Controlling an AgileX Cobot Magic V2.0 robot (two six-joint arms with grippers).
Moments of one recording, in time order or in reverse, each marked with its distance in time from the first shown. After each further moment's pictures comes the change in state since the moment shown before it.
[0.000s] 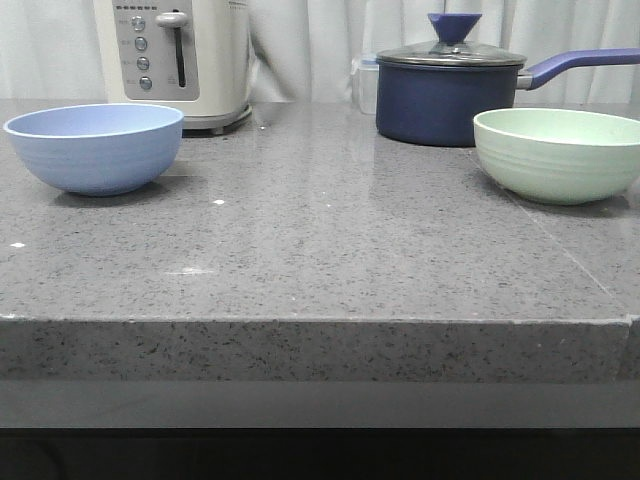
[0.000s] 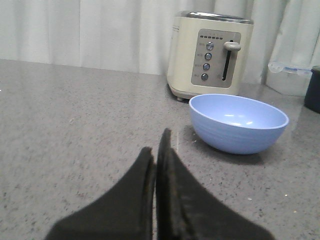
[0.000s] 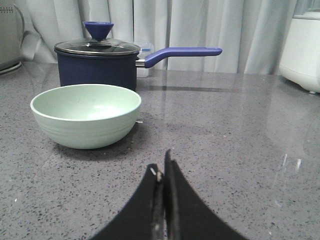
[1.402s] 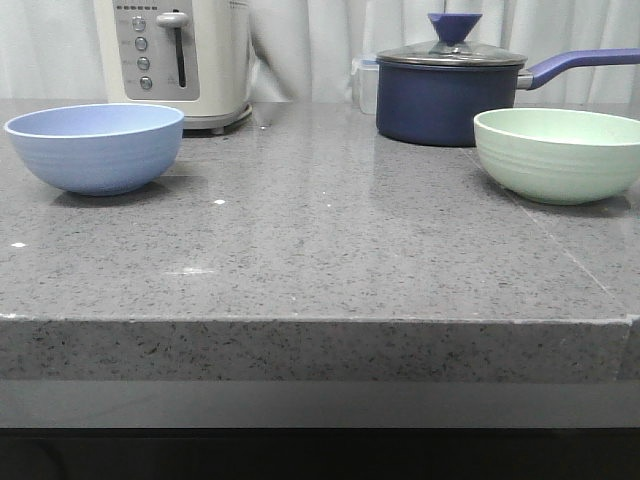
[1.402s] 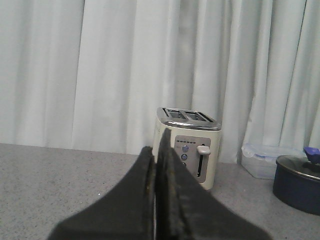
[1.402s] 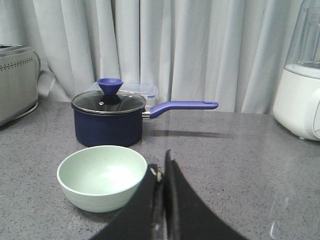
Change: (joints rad) left arm 0.000 0.071 -0.465 -0.027 0.222 0.009; right arm 0.000 0.094 -0.452 0.000 0.343 0.000
